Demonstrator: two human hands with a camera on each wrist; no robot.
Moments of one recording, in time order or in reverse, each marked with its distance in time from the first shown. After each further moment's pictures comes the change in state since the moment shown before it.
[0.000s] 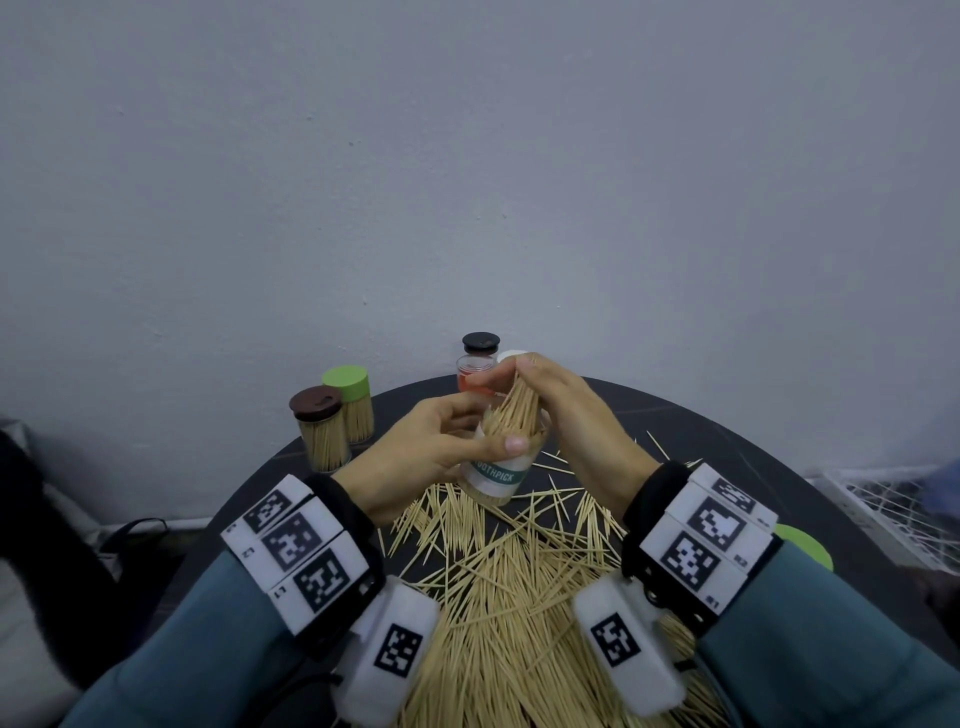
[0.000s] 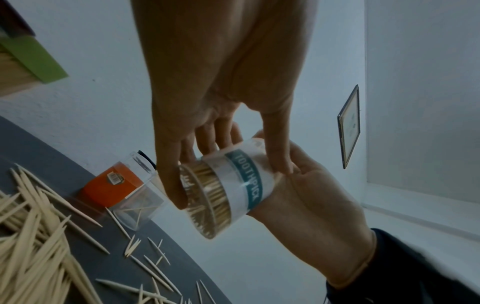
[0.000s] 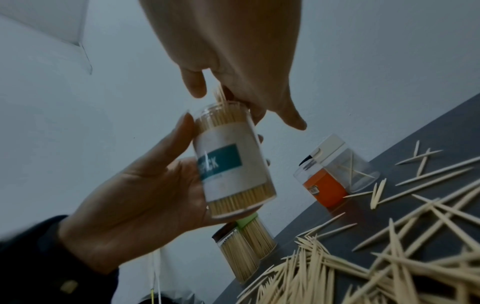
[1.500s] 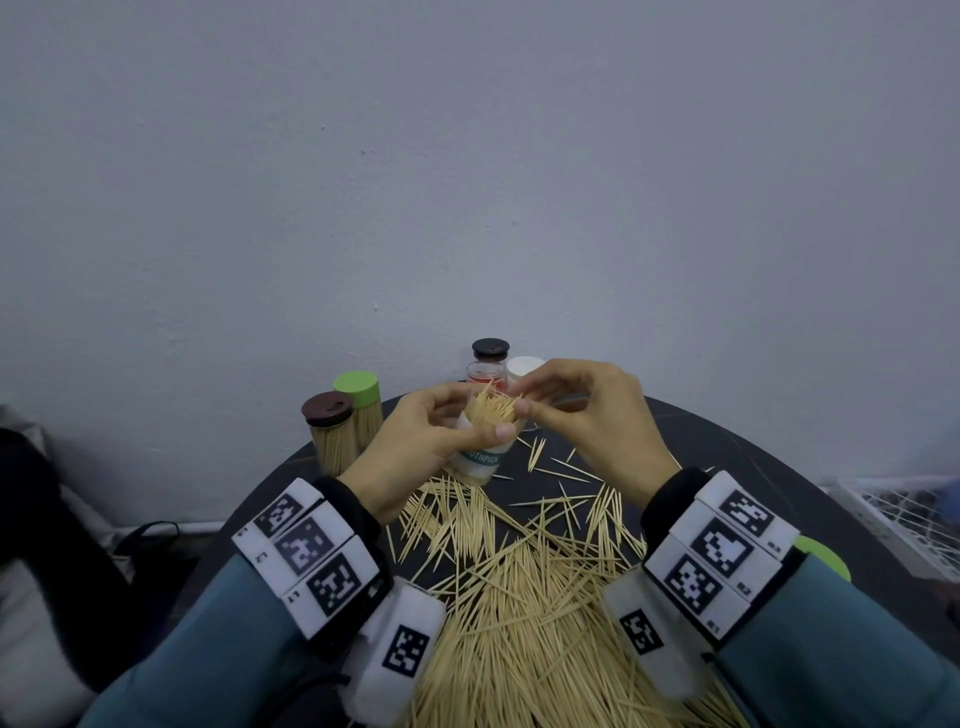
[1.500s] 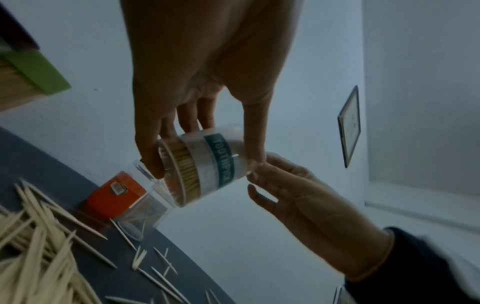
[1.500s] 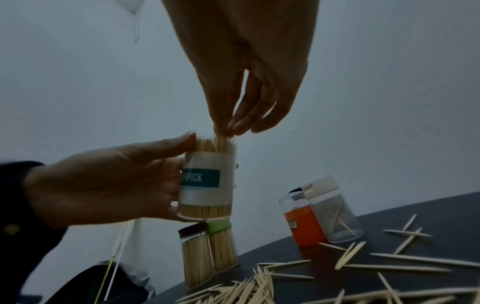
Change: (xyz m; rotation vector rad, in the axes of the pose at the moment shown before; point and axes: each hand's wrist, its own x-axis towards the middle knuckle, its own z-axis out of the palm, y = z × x) left_hand 0.005 -0.004 -0.011 -0.013 0.214 0.062; right_hand 0.003 0.000 -0.015 -0.608 0.165 -0.287
